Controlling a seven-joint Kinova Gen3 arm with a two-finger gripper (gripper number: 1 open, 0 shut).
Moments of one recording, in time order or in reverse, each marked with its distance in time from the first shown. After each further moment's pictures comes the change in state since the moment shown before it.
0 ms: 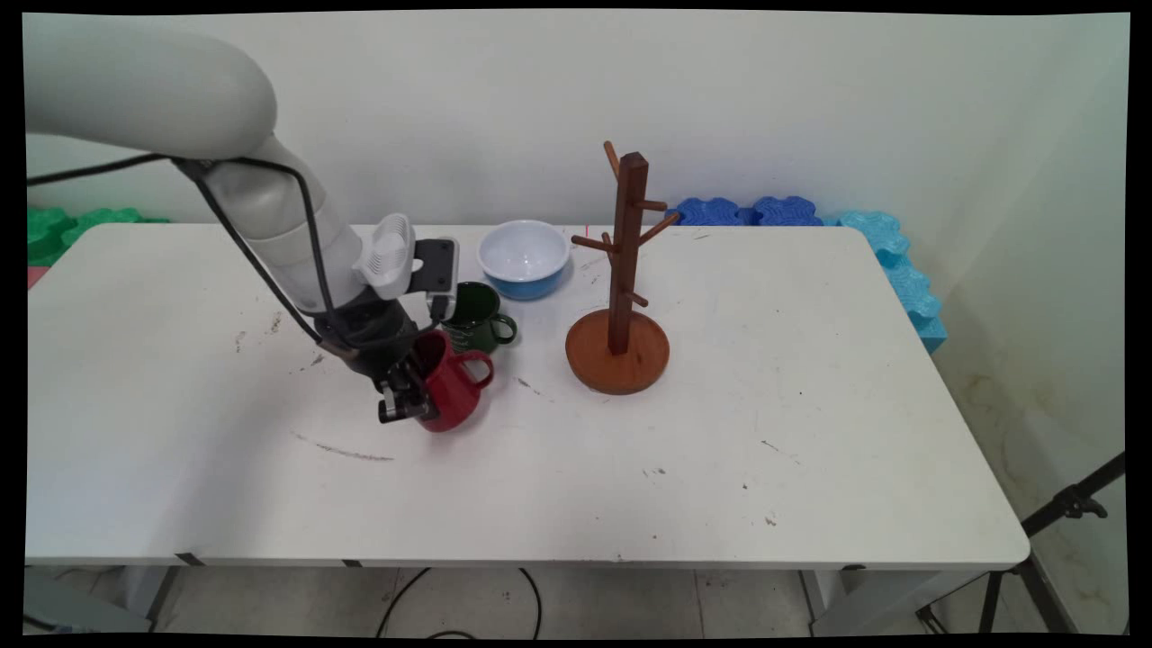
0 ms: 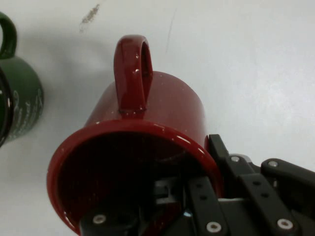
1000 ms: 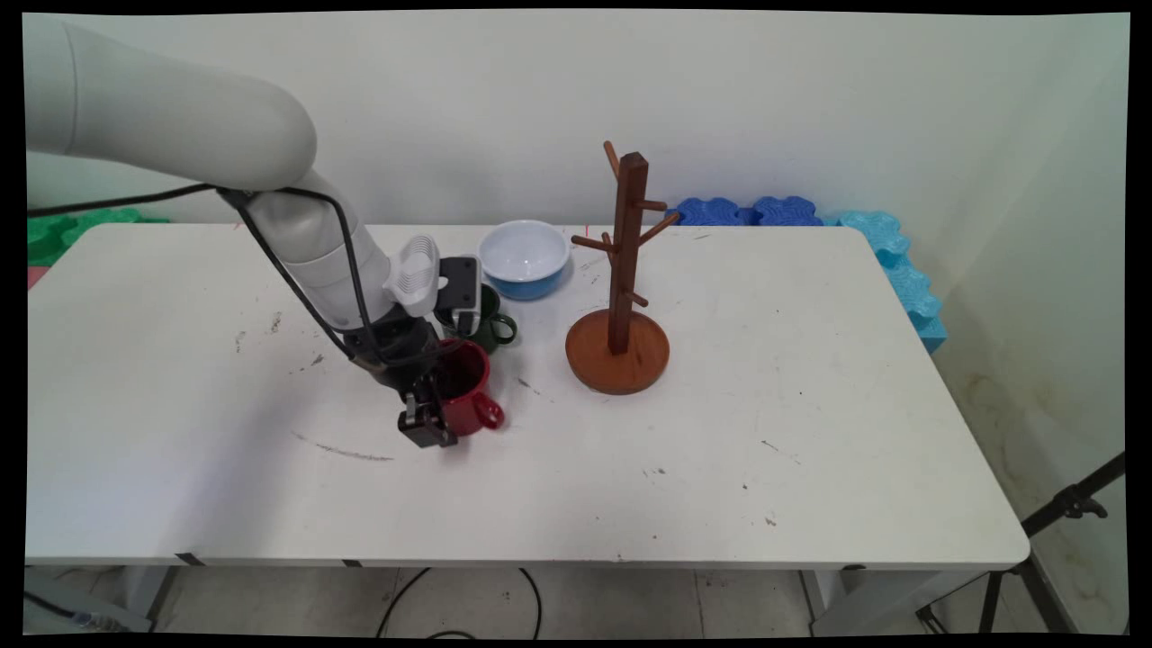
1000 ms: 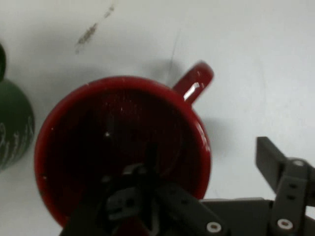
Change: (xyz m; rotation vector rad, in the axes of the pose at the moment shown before) arm 0.011 -0.002 0.027 -0.006 0.018 -0.011
